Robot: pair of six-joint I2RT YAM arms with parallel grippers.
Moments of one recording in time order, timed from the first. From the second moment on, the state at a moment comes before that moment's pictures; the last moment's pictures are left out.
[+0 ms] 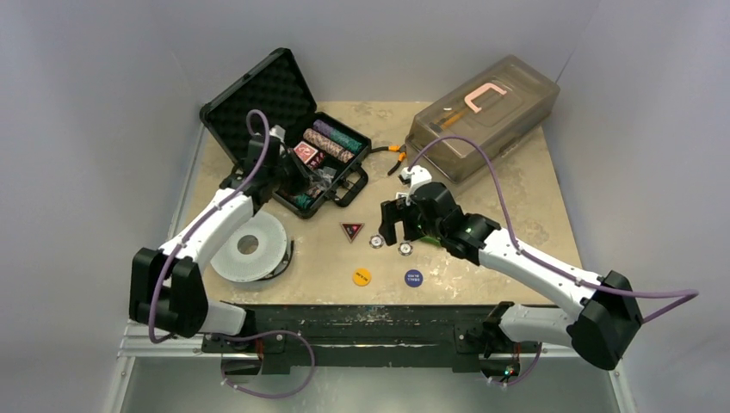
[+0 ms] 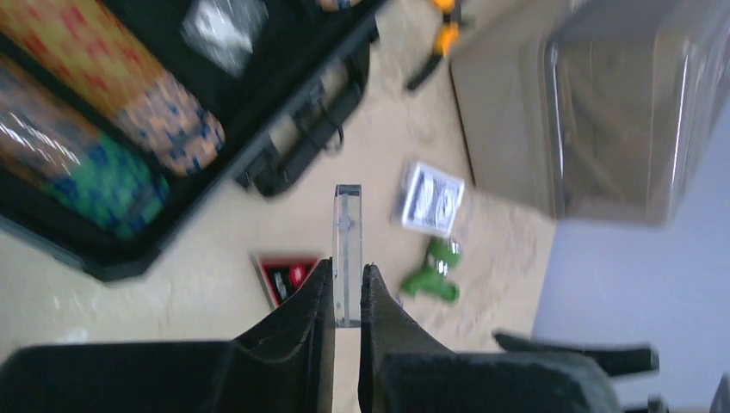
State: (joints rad) left arm -0.30 1.37 1.01 -0.34 0.31 -0.84; right arm 0.78 1.18 0.84 -0.30 0.07 0.36
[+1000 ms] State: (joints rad) left arm -0.16 2.05 1.28 0.27 -0.18 -1.12; right arm 0.63 1.44 0.99 -0.36 0.07 0.35
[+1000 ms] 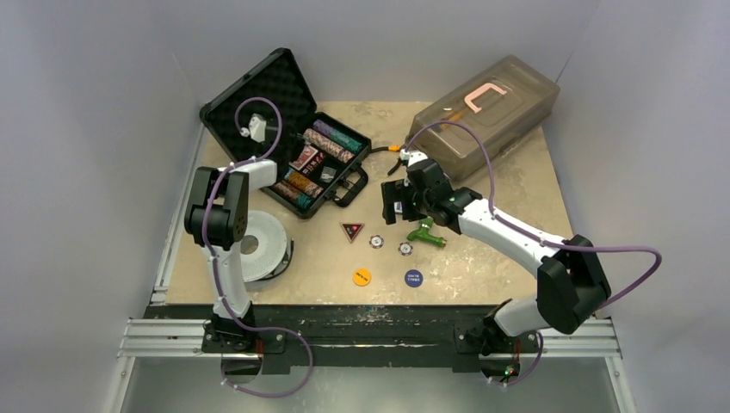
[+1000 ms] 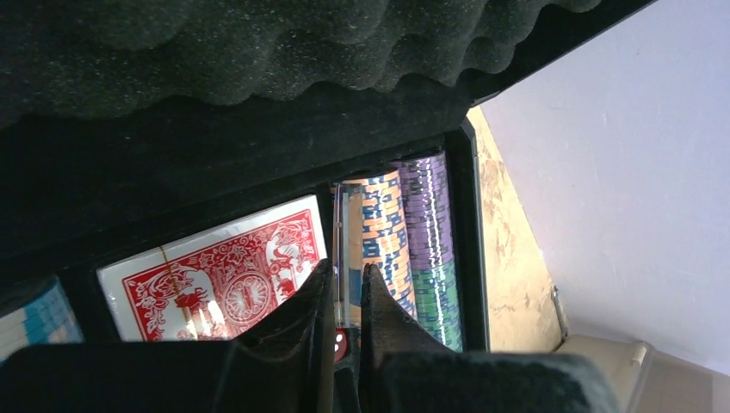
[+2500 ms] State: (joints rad) left arm -0.37 0.87 0.90 -0.44 0.31 -0.74; right arm 0.59 1.70 0.91 0.00 0.13 0.43
